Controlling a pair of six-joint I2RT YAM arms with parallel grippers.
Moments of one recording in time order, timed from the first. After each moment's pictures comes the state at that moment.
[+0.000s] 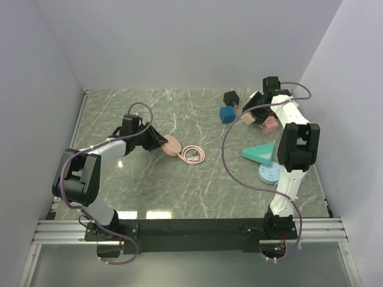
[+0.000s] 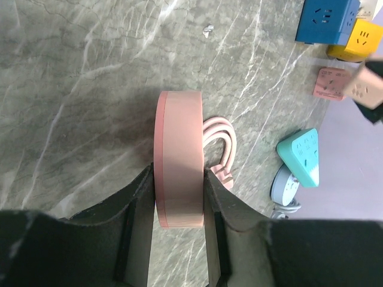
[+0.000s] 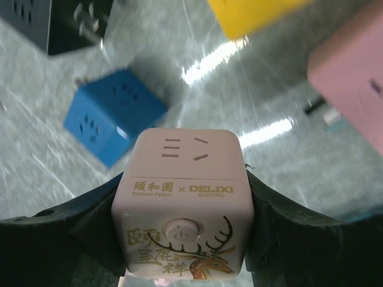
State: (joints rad) left arm -0.24 1.61 0.86 0.02 0.39 -0.90; right arm -0.01 2.04 1.73 -0.74 -0.13 0.71
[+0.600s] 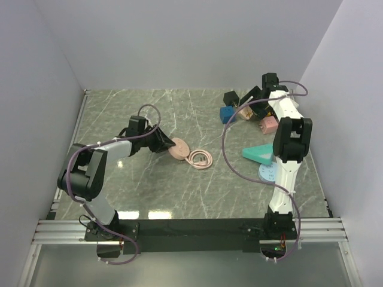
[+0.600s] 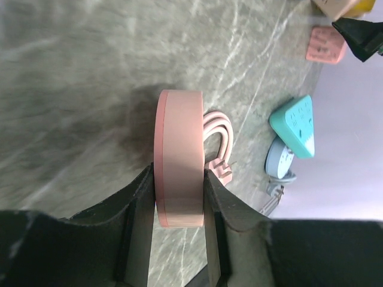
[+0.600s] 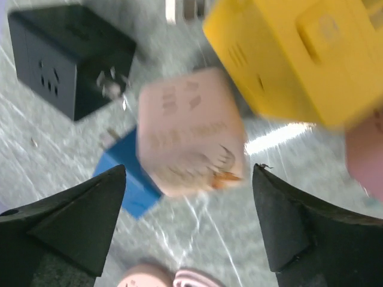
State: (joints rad) left arm -0.28 1.67 0.86 0.08 0.49 -0.90; right arm -0.04 2.29 2.01 -0.76 -0.15 0.82
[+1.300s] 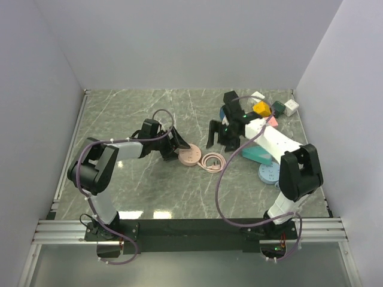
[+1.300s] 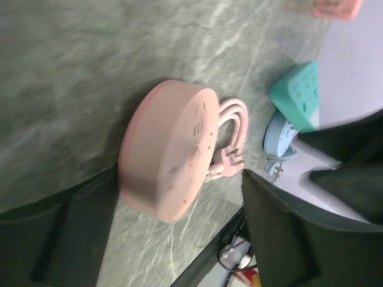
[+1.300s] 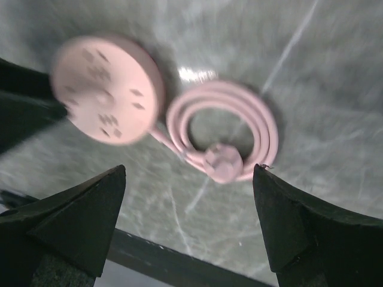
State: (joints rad) left arm -0.40 1.79 0.90 0.17 0.54 -0.97; right arm 0.38 1.68 1.34 -0.73 -0.19 0.51
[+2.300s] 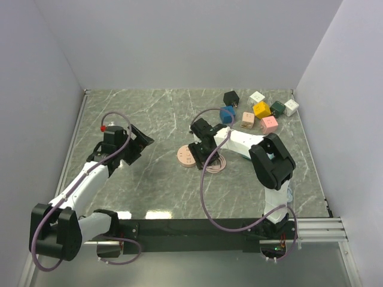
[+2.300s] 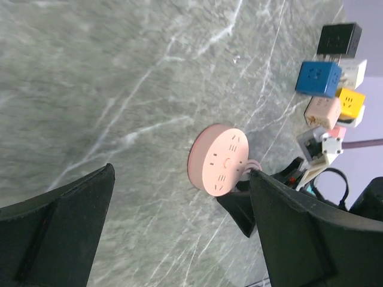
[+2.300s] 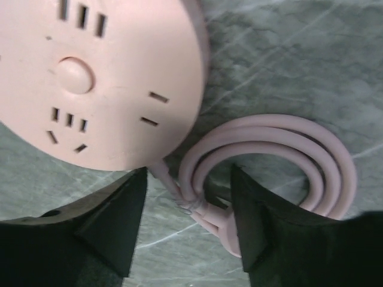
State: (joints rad) left arm -0.21 1.13 0.68 -0.23 0.12 -0.99; right arm 0.67 1.93 1.32 -0.68 -0.03 0.22
